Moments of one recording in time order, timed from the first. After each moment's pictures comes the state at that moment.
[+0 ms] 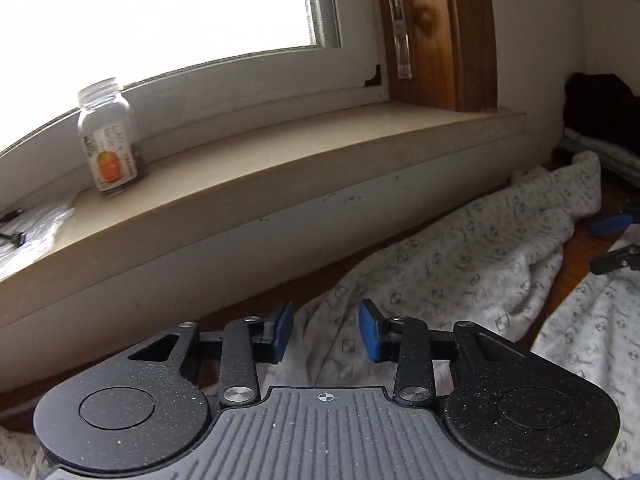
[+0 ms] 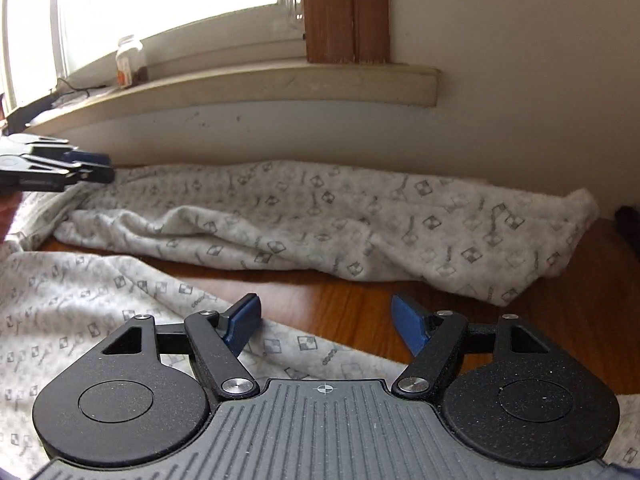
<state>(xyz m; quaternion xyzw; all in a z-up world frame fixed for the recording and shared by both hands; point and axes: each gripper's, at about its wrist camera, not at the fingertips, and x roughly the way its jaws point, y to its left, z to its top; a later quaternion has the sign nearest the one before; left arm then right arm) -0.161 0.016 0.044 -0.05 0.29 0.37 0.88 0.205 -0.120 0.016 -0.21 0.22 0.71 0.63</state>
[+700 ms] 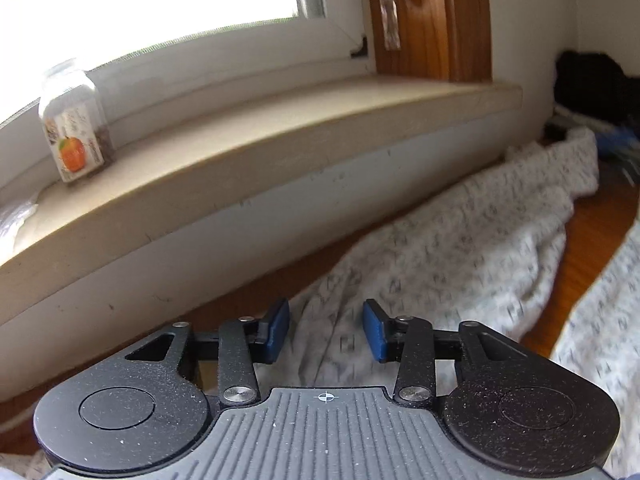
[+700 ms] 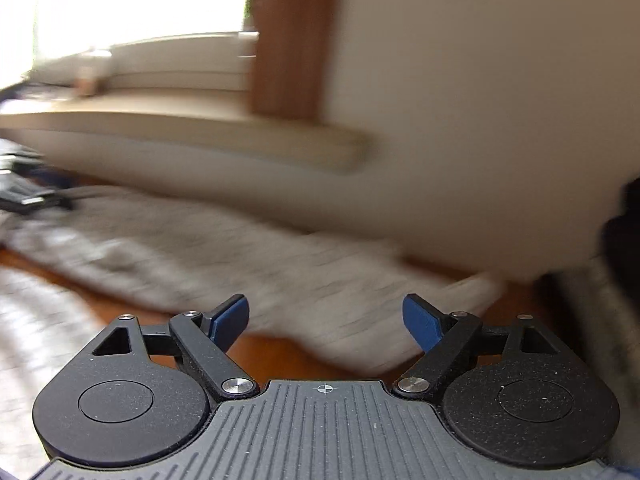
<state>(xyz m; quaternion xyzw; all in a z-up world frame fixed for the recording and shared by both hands) -0.153 0.034 0.030 -0.05 0.34 0.32 0.88 0.243 -0.104 0.062 -0.25 0.17 0.66 0.69</state>
